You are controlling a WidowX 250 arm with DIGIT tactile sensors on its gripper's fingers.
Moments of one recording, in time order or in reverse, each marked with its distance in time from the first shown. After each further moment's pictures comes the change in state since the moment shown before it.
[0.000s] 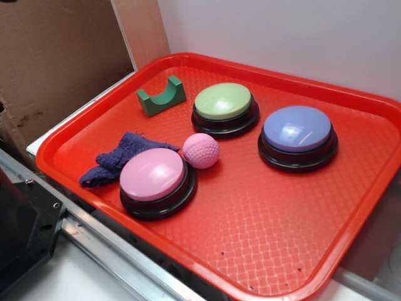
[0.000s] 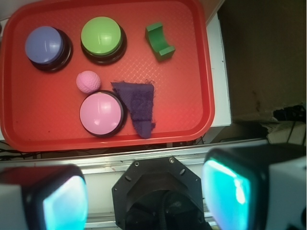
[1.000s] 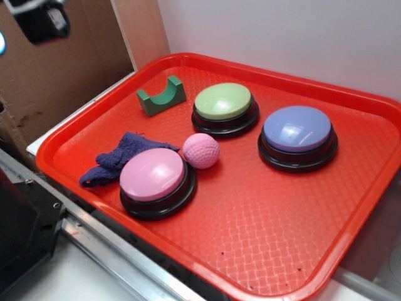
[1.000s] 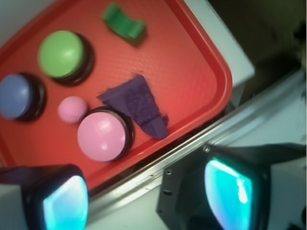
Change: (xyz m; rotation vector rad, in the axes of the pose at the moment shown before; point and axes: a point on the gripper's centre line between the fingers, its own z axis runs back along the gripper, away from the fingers) arm 0.008 0.016 -0.066 -0.139 0.025 0.642
